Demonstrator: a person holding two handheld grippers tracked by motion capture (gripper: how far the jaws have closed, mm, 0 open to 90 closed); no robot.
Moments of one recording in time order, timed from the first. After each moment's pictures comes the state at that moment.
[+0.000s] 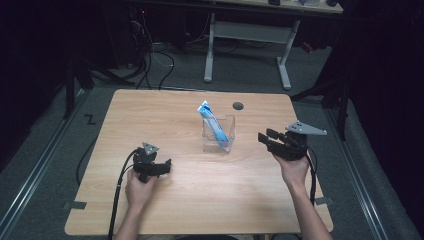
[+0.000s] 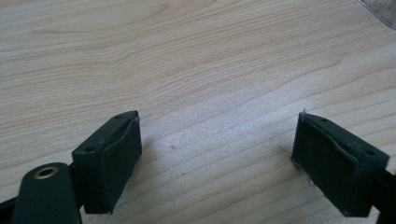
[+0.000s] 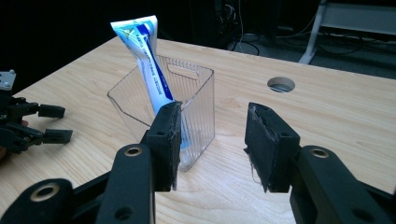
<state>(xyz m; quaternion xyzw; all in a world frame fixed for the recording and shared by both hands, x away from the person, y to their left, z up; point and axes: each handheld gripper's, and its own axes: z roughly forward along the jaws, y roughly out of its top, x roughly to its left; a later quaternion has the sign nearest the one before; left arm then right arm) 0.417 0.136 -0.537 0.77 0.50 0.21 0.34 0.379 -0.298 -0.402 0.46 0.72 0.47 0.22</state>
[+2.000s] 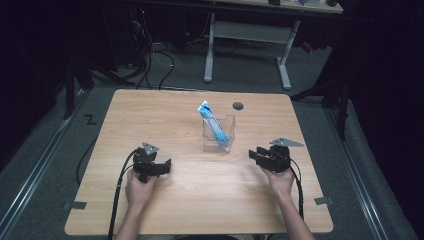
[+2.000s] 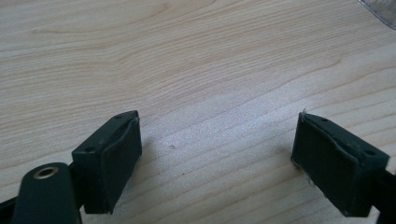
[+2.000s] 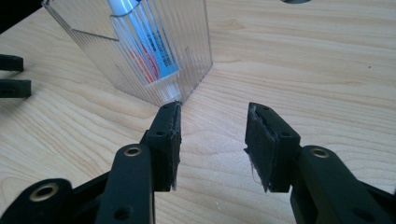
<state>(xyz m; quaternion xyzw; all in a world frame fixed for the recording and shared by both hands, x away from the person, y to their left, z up) 0.417 0.136 -0.537 0.77 0.50 0.21 0.34 0.391 -0.286 -0.486 0.51 0.73 0.42 0.16</state>
